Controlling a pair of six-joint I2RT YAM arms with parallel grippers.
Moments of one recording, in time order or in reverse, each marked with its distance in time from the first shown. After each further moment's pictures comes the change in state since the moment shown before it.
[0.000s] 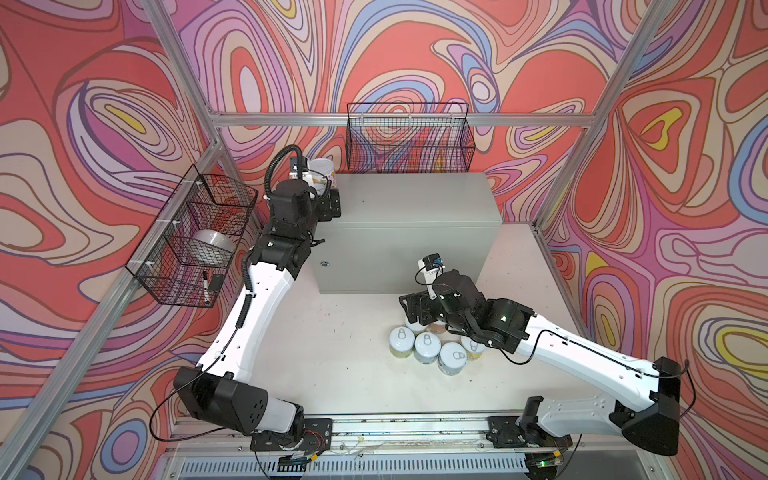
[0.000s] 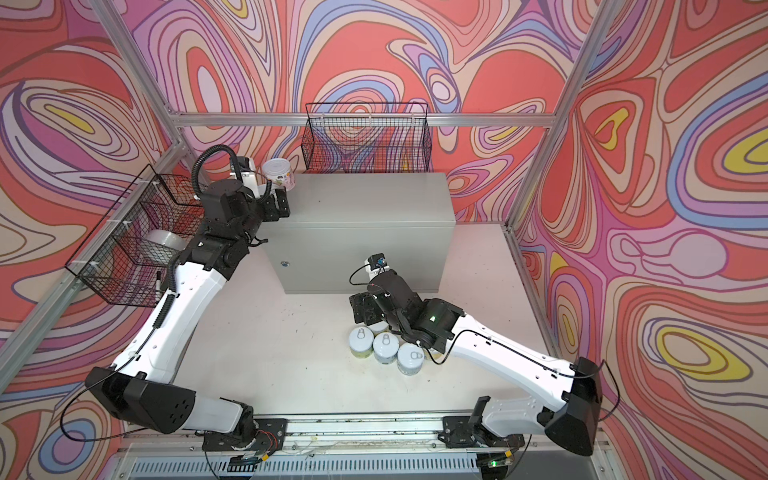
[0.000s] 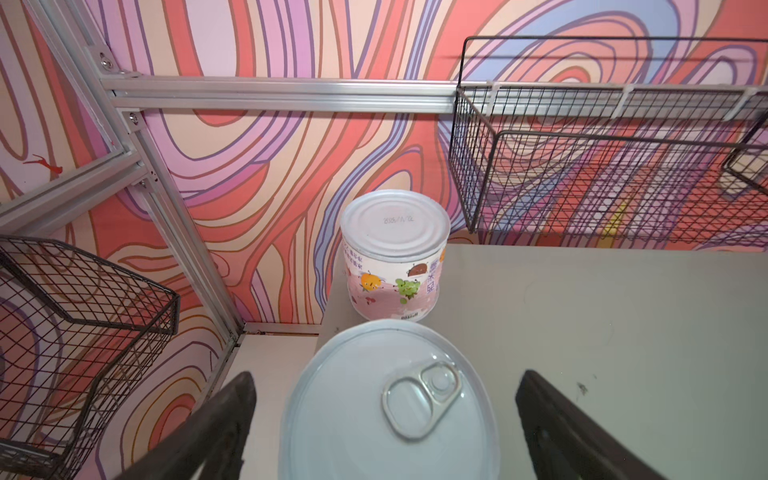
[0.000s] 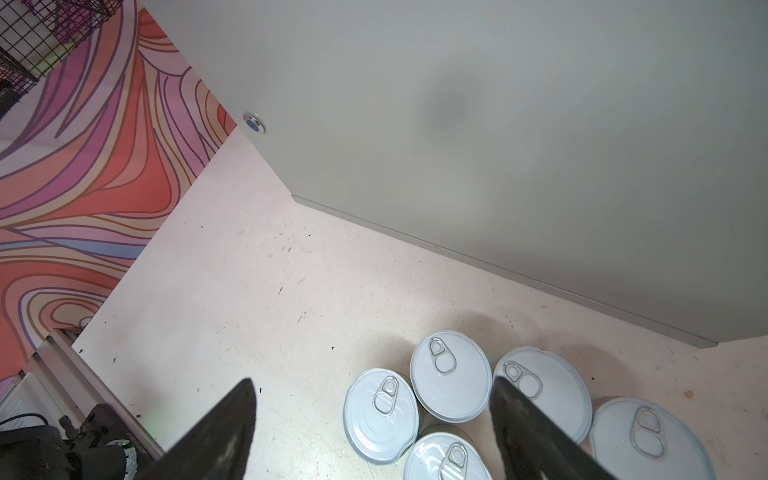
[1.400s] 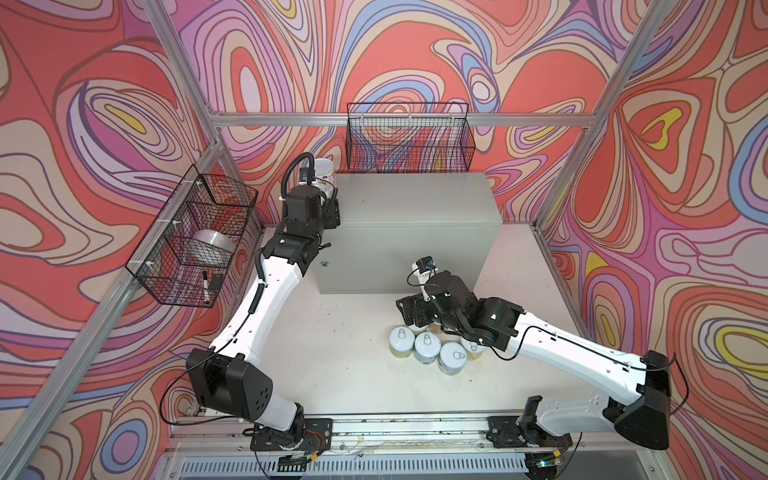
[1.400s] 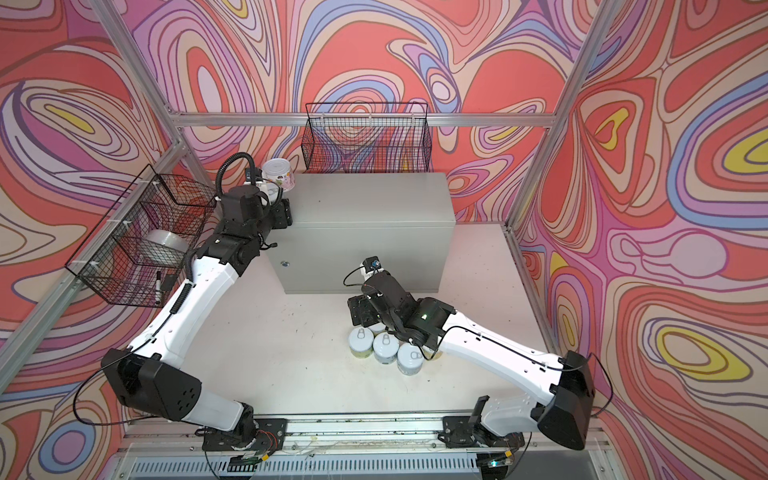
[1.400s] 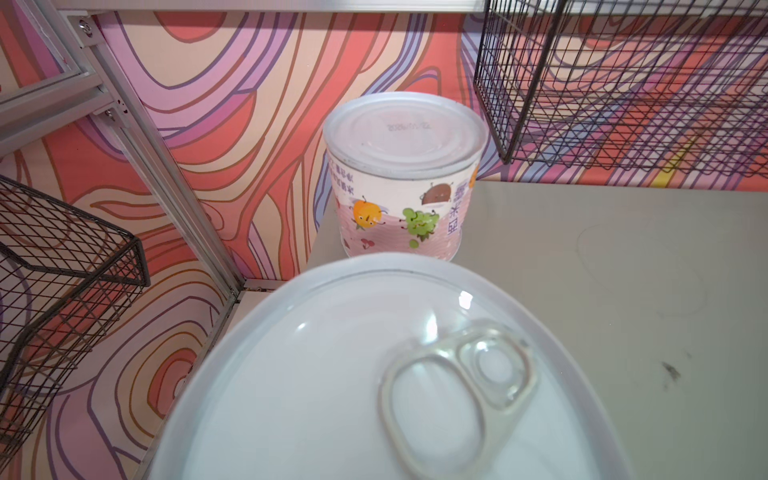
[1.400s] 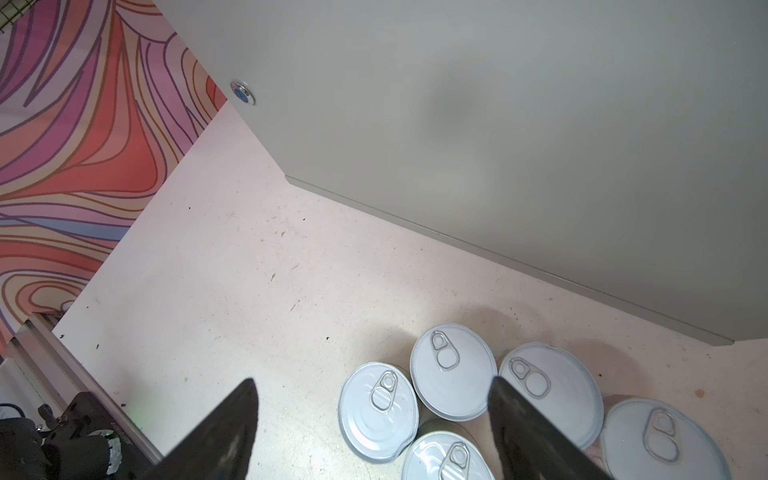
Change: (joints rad) left arm -0.001 0.072 -0.053 -0.013 -0.035 -0.036; right arm 0.000 0.049 -0.001 0.000 -0.017 -0.011
